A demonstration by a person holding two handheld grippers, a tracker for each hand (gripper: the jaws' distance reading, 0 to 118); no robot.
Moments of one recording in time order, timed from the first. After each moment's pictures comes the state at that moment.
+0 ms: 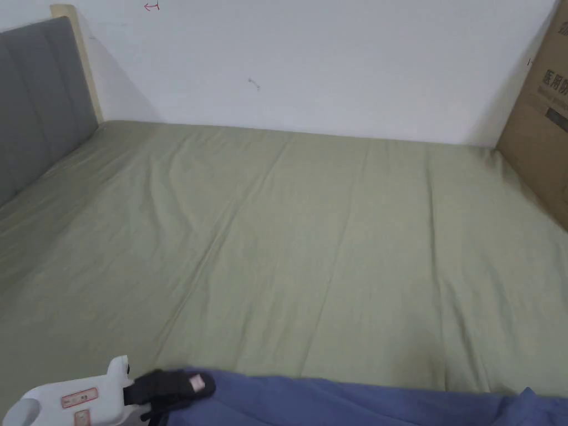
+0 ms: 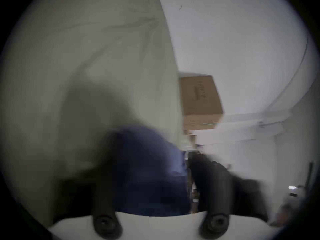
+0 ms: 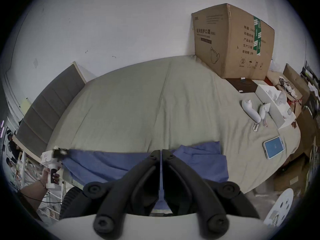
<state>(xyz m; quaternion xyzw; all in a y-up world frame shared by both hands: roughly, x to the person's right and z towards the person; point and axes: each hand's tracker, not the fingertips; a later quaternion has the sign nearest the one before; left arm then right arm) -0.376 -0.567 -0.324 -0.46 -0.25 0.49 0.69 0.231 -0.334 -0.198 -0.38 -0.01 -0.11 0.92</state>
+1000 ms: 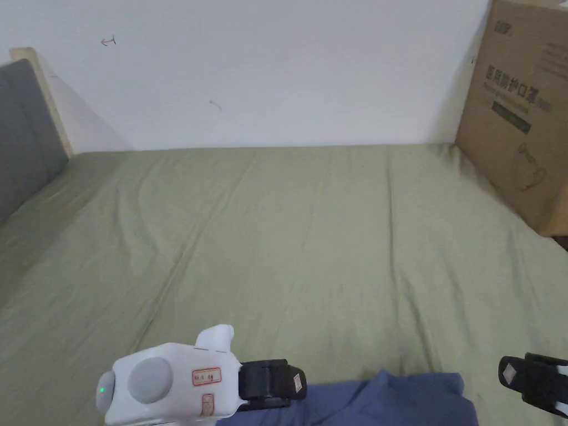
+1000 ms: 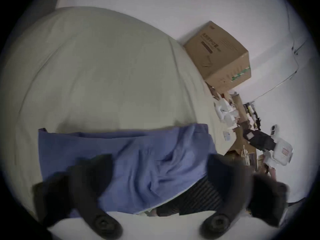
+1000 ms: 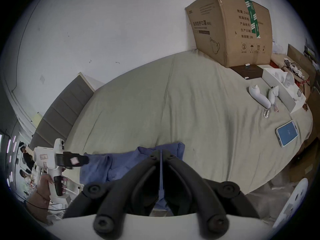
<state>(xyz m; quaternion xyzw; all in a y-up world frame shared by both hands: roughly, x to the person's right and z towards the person) -0.157 -0.422 -0.299 -0.49 -0.28 0.21 0.80 0.259 -0.348 -0.178 -0.37 0.02 -0.18 0.91</state>
